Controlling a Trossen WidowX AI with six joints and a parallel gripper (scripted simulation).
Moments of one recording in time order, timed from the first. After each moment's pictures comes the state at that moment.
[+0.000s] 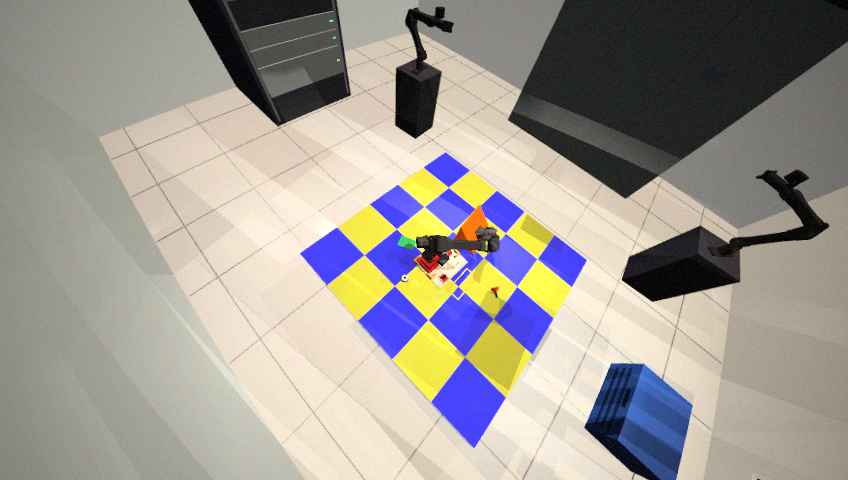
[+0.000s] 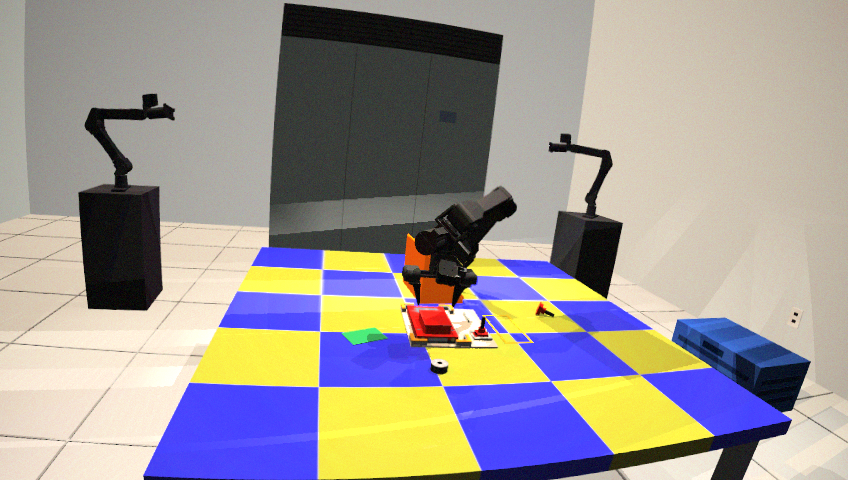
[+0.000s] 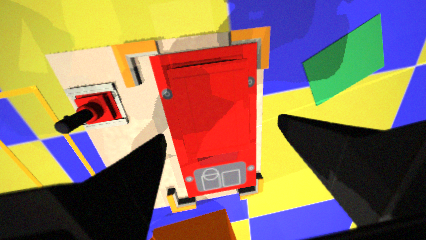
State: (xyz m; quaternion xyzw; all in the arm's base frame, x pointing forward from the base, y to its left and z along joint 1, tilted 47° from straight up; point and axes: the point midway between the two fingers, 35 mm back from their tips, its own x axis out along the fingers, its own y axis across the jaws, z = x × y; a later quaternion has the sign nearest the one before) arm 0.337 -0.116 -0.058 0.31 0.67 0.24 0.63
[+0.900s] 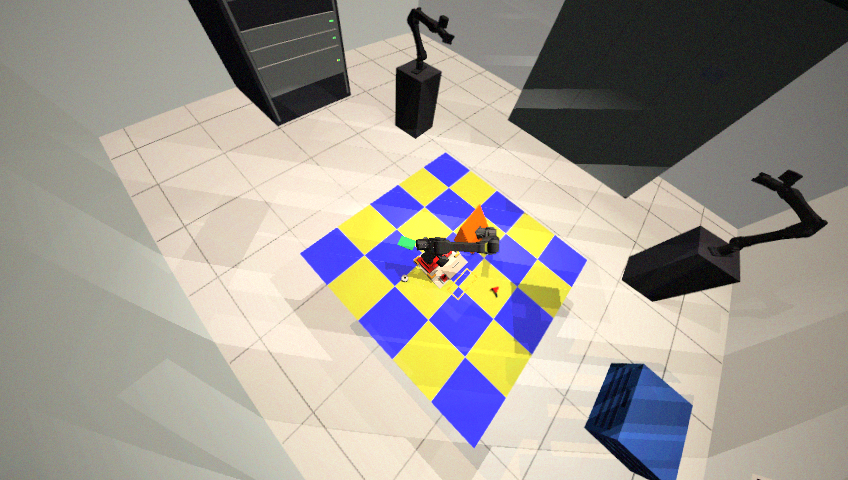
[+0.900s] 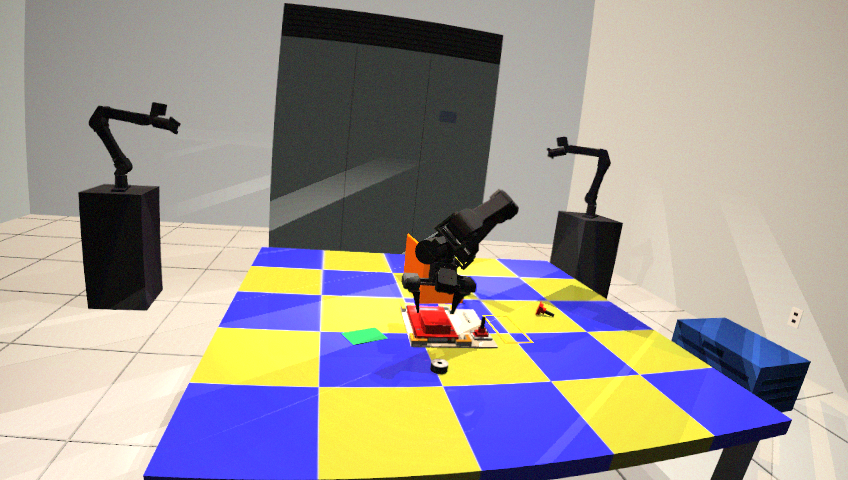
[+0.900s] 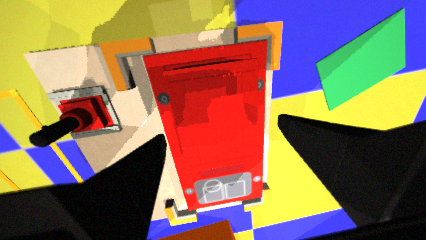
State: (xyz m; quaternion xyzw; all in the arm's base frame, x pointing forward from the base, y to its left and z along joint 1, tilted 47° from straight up) arm 0.337 -0.100 -0.072 0.31 0.67 0.24 0.63
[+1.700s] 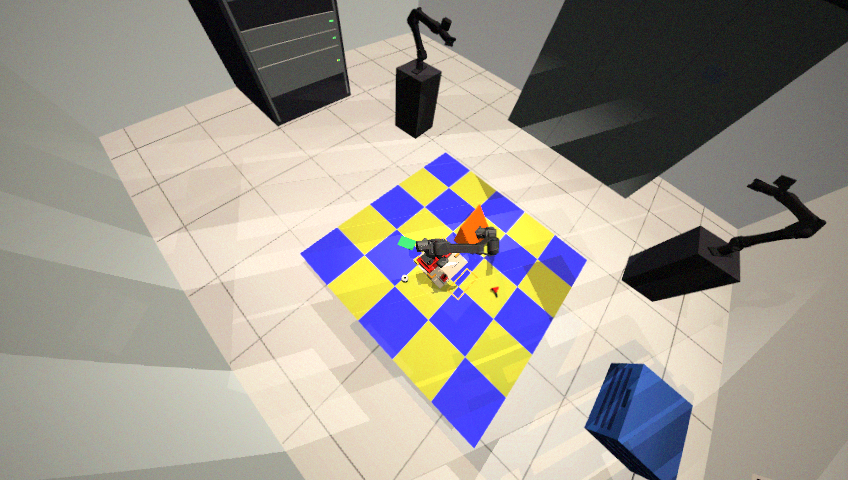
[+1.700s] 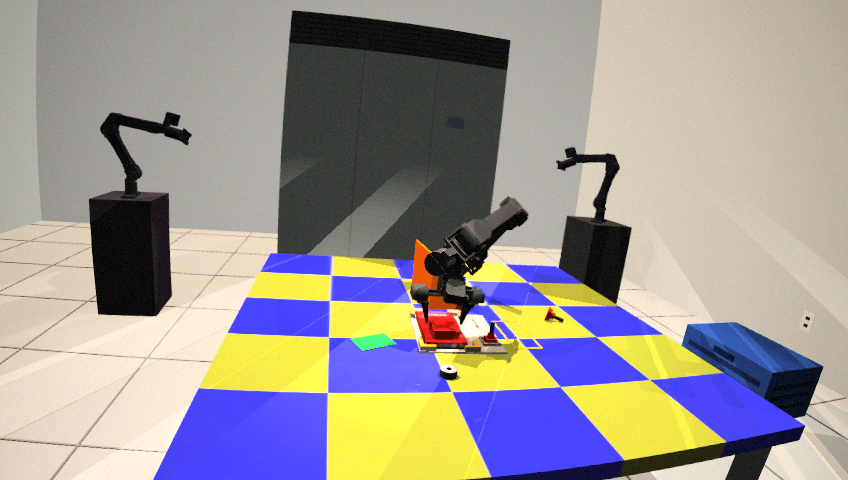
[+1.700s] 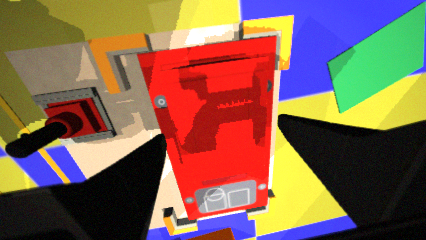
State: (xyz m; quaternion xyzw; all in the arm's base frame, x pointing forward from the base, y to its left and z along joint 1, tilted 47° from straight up) arm 0.335 -0.089 -0.081 0.31 0.67 0.24 0.63
